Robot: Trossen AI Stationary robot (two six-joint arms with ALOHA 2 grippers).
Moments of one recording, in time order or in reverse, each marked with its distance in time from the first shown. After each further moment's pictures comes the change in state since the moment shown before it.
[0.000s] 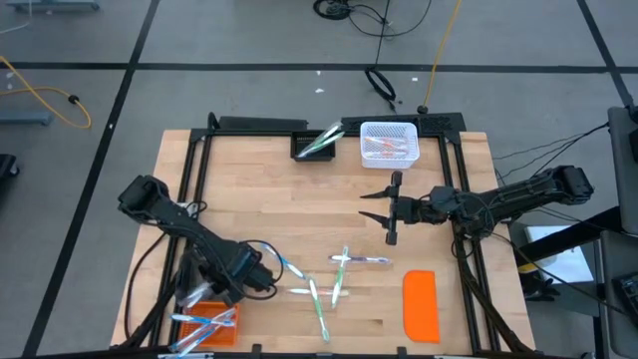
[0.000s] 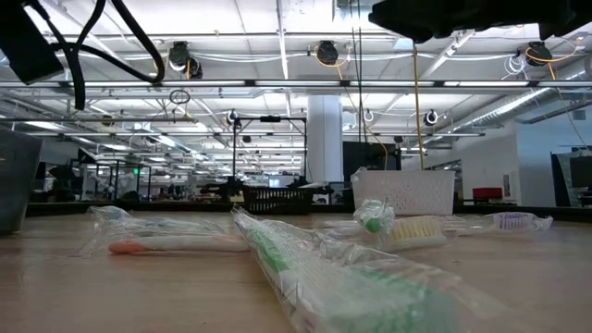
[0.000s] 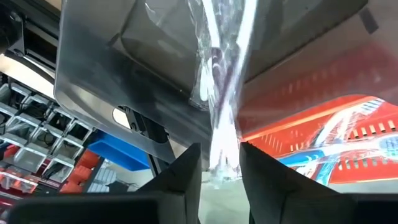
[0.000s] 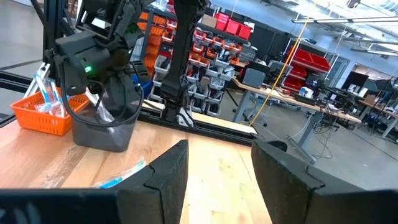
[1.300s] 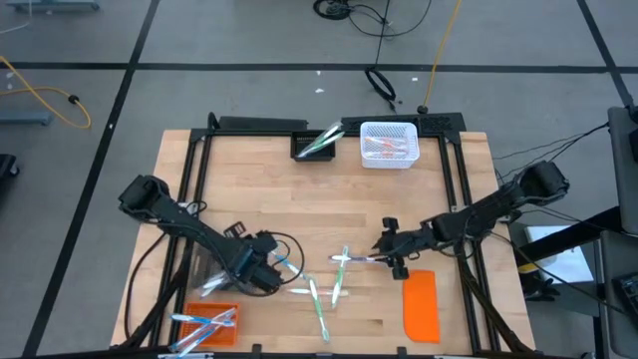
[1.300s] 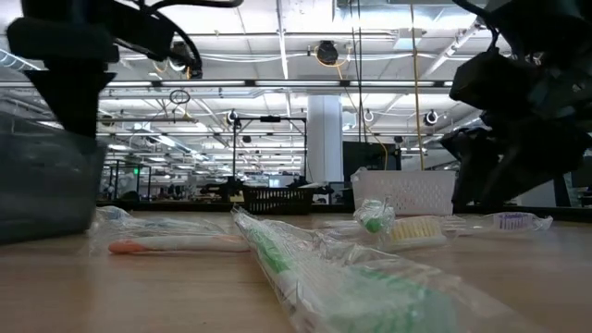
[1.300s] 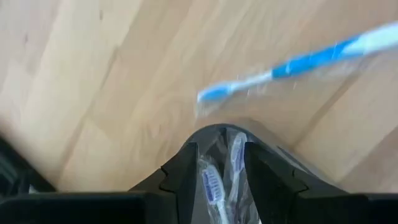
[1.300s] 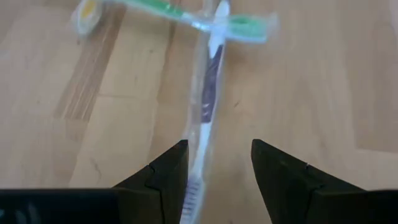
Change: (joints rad) left arm 0.022 0.000 0.024 0.223 -0.808 0.073; right arm 0.206 0.318 -0.068 -0.458 -0.106 0.474
